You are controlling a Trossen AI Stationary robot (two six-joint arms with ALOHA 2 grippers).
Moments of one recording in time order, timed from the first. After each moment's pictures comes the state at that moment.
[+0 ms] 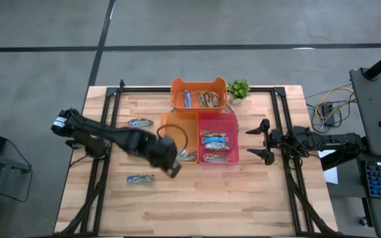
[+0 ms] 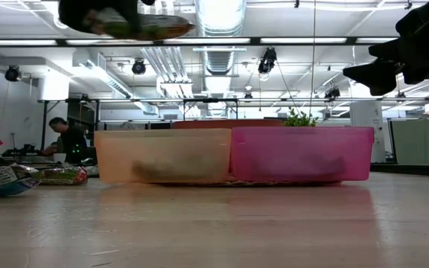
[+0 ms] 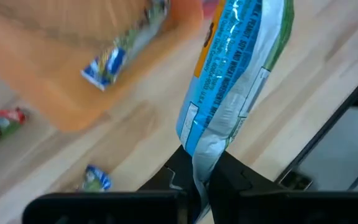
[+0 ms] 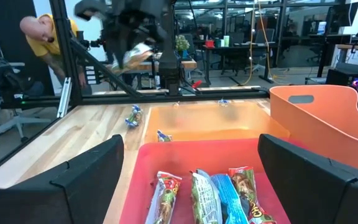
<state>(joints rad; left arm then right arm) -0.28 1.53 1.45 -1.02 -0.05 -1.17 0.04 0.02 0.01 0.02 0.05 0.07</state>
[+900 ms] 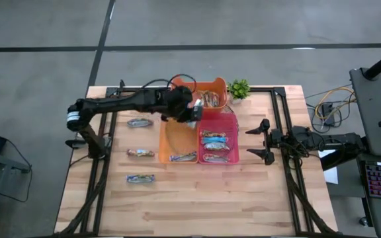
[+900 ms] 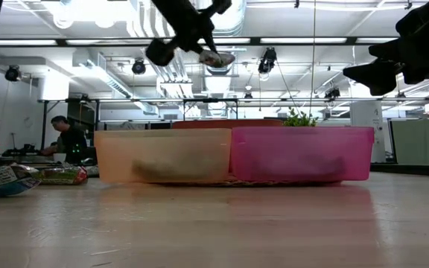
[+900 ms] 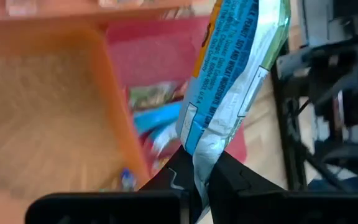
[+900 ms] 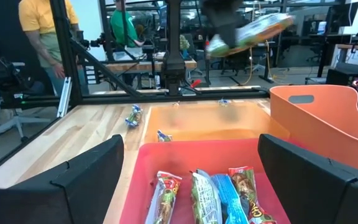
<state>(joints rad) 0.20 1.65 1.60 -0.77 0.02 -1.15 0.04 0.02 0.01 0.02 0.05 0.07</state>
